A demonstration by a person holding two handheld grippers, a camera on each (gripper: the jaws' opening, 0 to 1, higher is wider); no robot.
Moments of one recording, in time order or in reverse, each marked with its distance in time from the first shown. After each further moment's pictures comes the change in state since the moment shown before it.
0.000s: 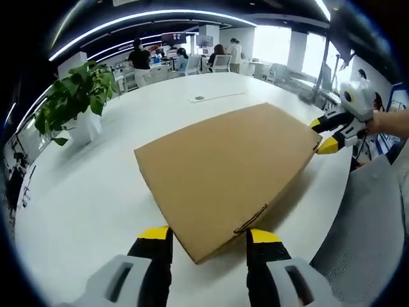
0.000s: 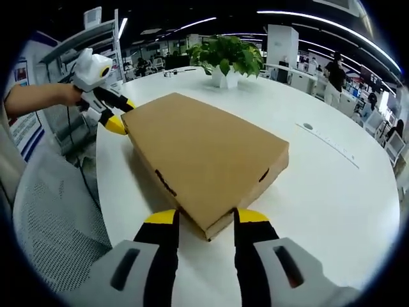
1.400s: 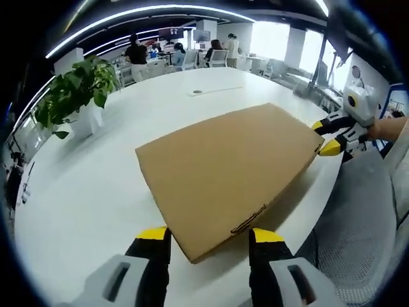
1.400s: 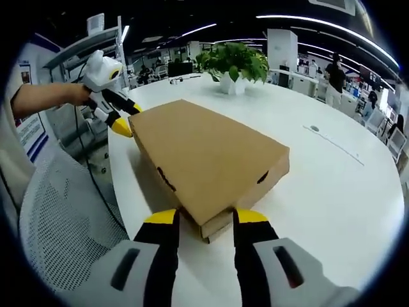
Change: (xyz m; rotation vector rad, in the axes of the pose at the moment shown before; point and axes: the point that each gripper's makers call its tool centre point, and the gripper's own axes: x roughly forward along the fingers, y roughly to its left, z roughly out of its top) left arm -0.029 -0.001 -0.017 0.001 0.032 -0.029; right arm -0.010 0.035 0.003 0.015 -0.061 0.019
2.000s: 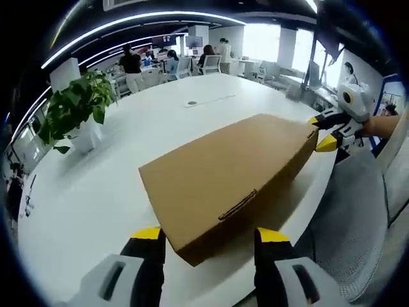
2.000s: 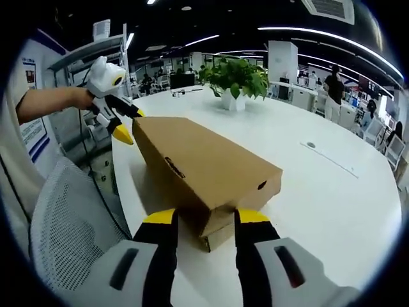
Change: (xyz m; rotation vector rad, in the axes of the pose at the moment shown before) left arm -0.029 -0.005 0.024 0.043 -0.054 -0.014; right arm -0.022 0.004 0.031 -0.019 -0.088 -0.008
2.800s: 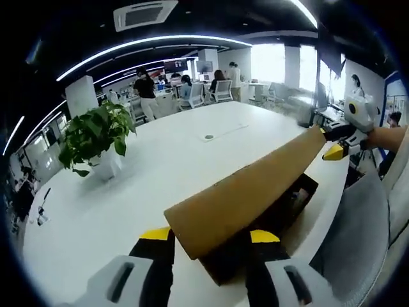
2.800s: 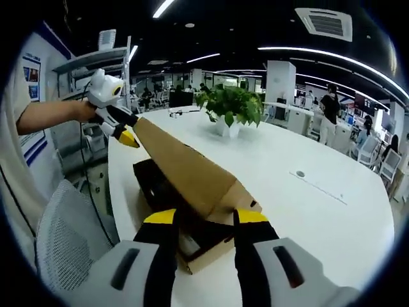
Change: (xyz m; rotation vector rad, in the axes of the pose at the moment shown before) left arm -0.021 0.028 0.058 0.003 -0.172 0.114; right arm -0.013 -0.025 0.058 -0.056 -0.124 -0.035
